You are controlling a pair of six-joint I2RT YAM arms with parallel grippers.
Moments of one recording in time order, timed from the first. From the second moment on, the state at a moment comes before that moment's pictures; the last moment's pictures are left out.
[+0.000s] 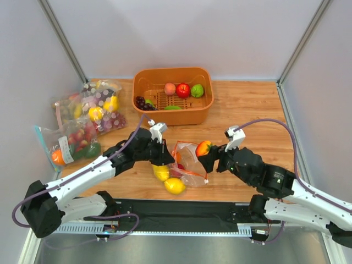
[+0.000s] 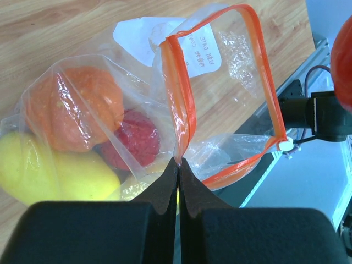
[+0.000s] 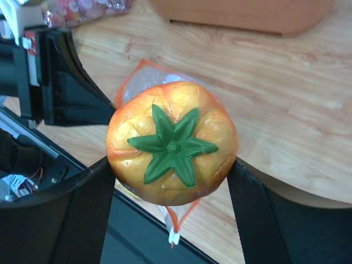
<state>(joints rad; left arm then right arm) -0.77 1.08 0.72 -0.25 0.29 -0.59 1.11 0.67 0.76 -0.52 0.42 0.57</state>
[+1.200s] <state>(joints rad) -0.77 0.86 0.65 -0.30 0.33 -0.59 0.50 1.89 1.86 -0.50 0.03 0.24</state>
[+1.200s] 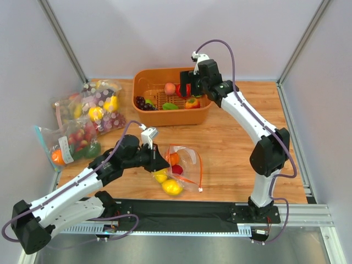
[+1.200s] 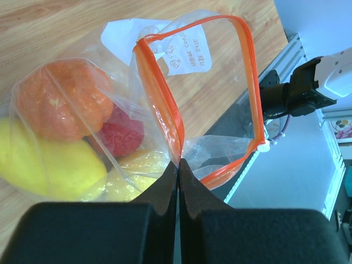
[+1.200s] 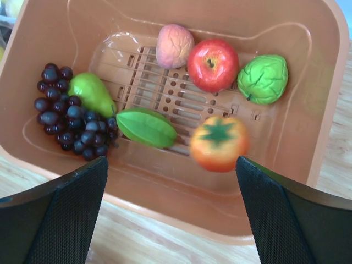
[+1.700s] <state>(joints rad) -0.77 0.76 0.64 -0.40 0.28 -0.58 0.61 1.30 1.27 -0.48 -0.02 0.27</state>
